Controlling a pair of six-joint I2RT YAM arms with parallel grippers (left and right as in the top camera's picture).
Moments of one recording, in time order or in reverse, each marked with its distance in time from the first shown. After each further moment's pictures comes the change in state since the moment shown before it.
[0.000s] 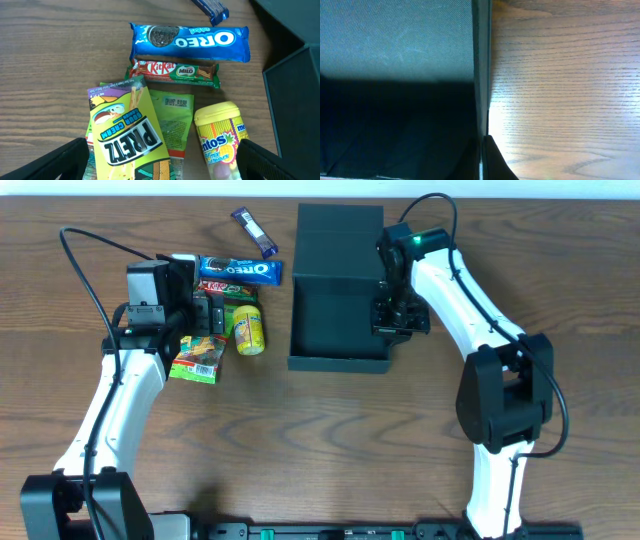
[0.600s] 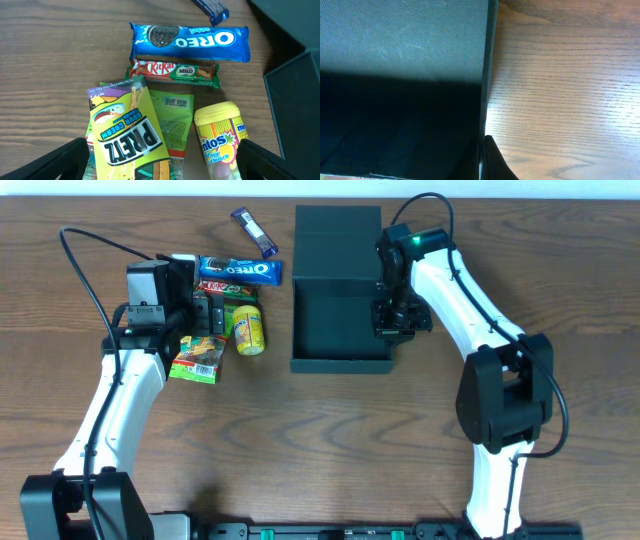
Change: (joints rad) left arm 0.000 0.000 0.000 0.000 0.000 0.000; right arm 0.000 0.000 0.000 -0.002 0.030 -0.104
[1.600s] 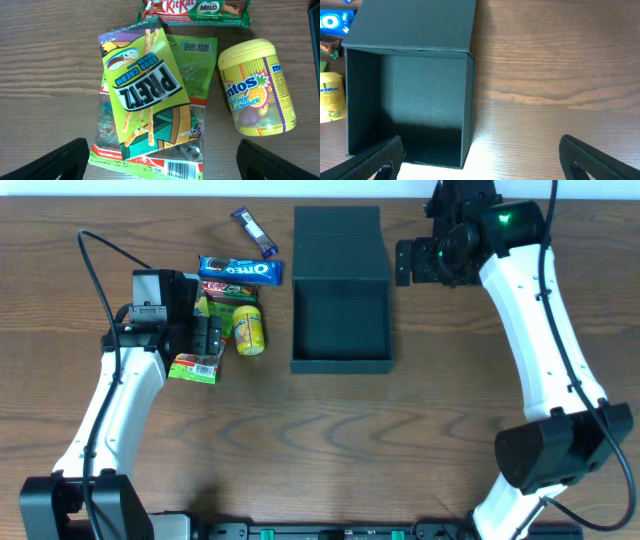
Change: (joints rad) left arm -0.009 0.000 0.028 -0.233 -0.103 0.076; right arm -0.097 -0.264 0.156 0.099 0.063 -0.076
